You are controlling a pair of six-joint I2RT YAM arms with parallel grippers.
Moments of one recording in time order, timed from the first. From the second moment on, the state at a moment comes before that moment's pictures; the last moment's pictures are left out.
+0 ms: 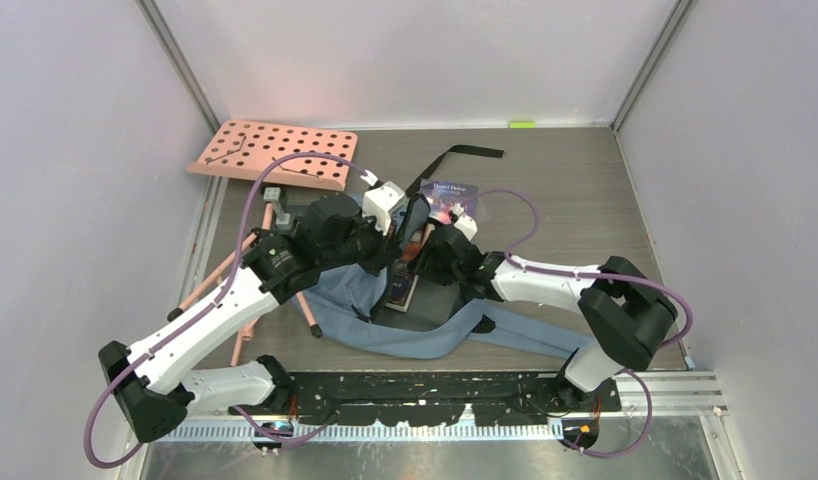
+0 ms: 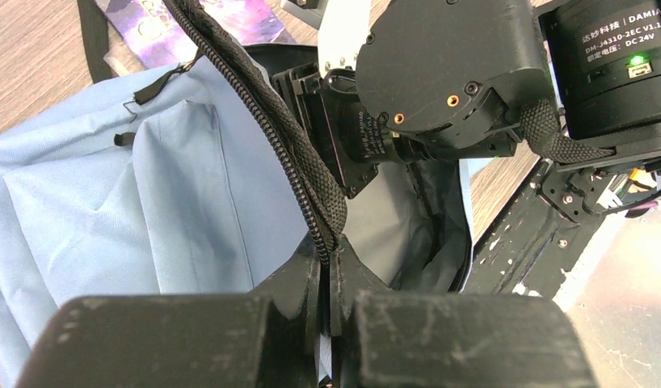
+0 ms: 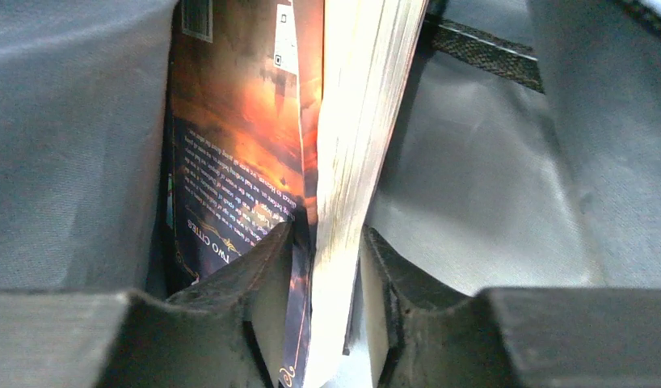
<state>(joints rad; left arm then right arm) -0.82 1.11 1.15 -0.56 0.11 -0.11 0.85 1.56 0.83 0.01 0.20 1.07</state>
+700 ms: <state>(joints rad) -0.82 0.99 1.05 -0.53 0.08 -0.16 0.86 1.68 0.89 0.17 0.03 0.98</state>
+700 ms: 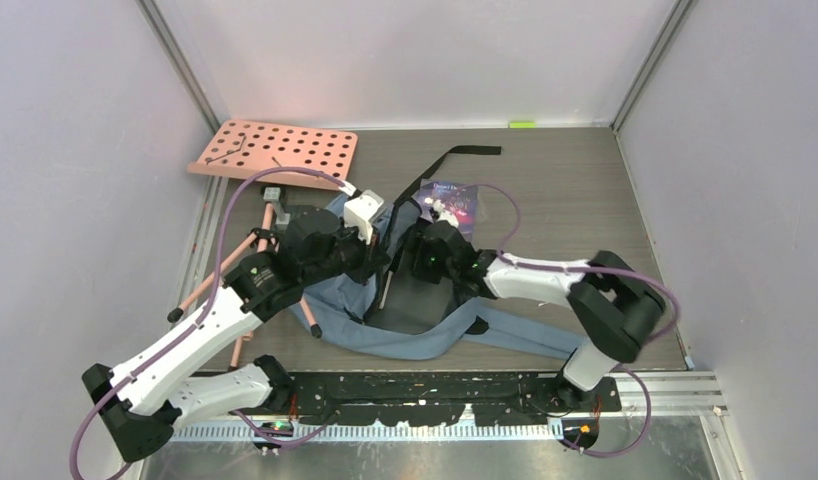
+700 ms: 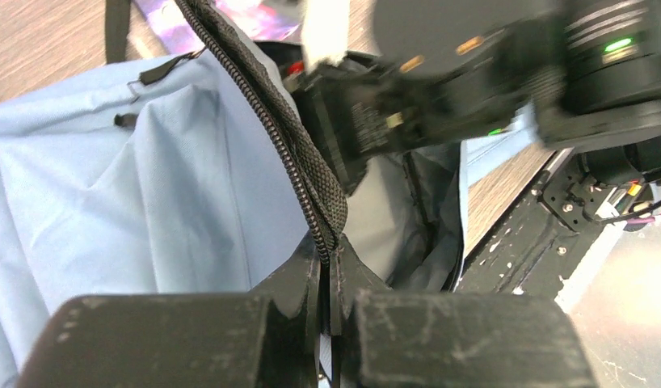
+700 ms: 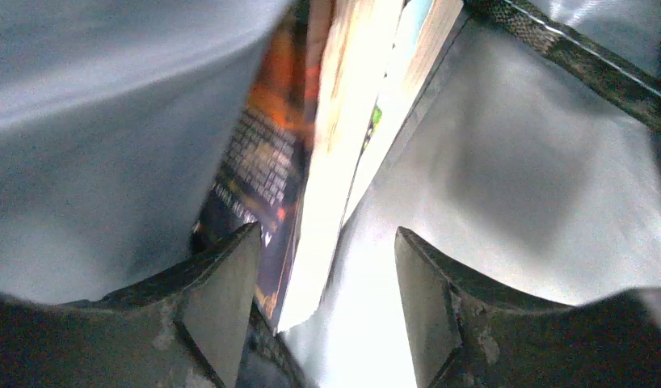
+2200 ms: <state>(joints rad) -0.47 1.92 1.43 -0.26 0.39 -0.47 0.21 1.76 1.06 -0.20 -0.34 0.68</state>
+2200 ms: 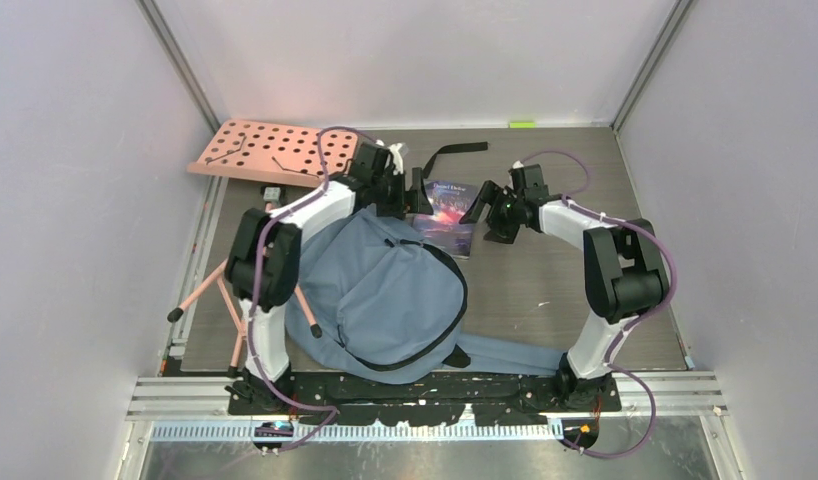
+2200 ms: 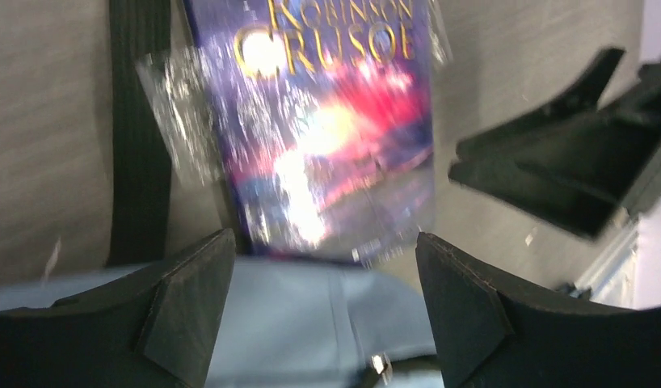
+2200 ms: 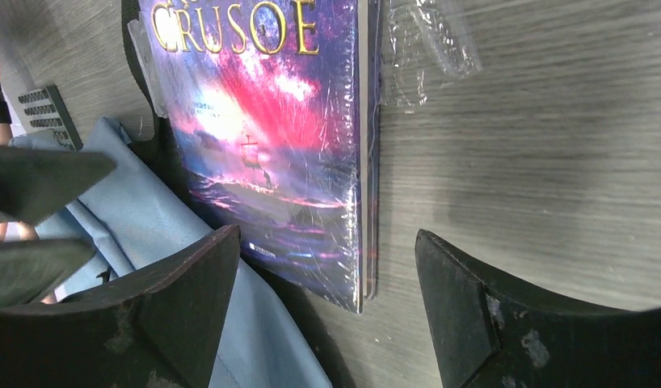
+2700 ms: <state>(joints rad) -0.48 2.20 1.68 -0.30 0.28 -0.43 0.20 1.88 1.11 -0.15 -0.43 0.70</state>
